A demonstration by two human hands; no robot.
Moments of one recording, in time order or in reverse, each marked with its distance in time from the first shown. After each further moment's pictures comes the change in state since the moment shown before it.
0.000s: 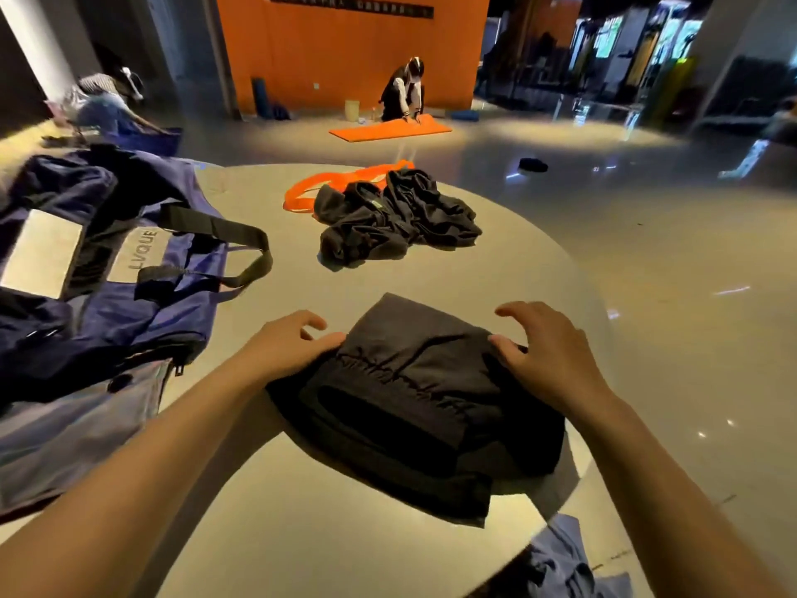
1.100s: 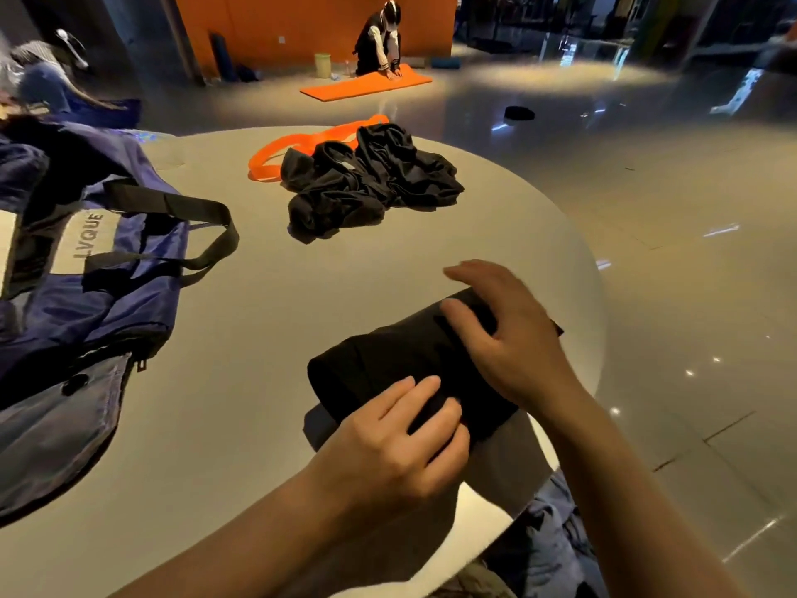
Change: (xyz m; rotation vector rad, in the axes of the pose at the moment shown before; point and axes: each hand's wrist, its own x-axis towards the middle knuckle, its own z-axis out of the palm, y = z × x) left_hand -0.102 0.047 0.098 0.718 0.492 1.329; right_hand -0.028 -0.029 0.007 0.376 0.128 -0.132
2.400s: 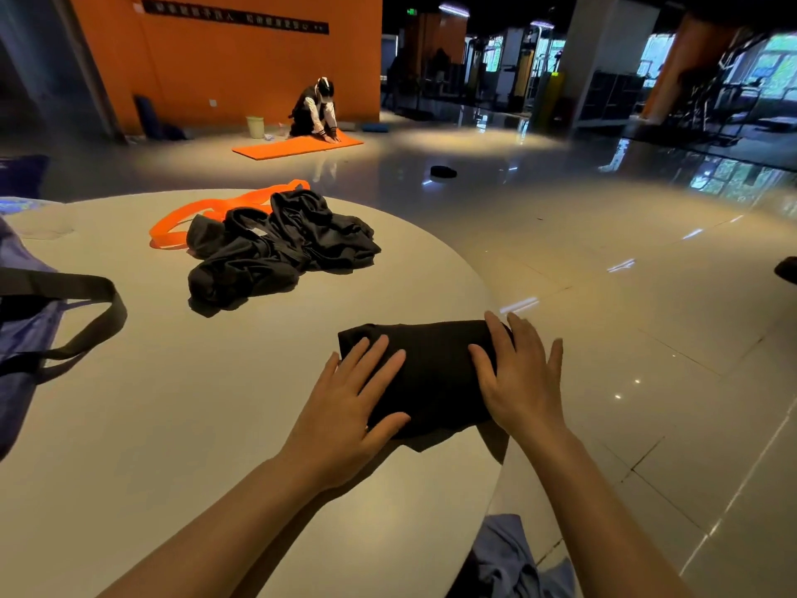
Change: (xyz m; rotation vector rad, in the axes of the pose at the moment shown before) left_hand 0.070 -0.047 0.112 -0.486 -0.184 -0.456; right_hand 0.019 0.126 -0.049 -0.590 0.098 0.364
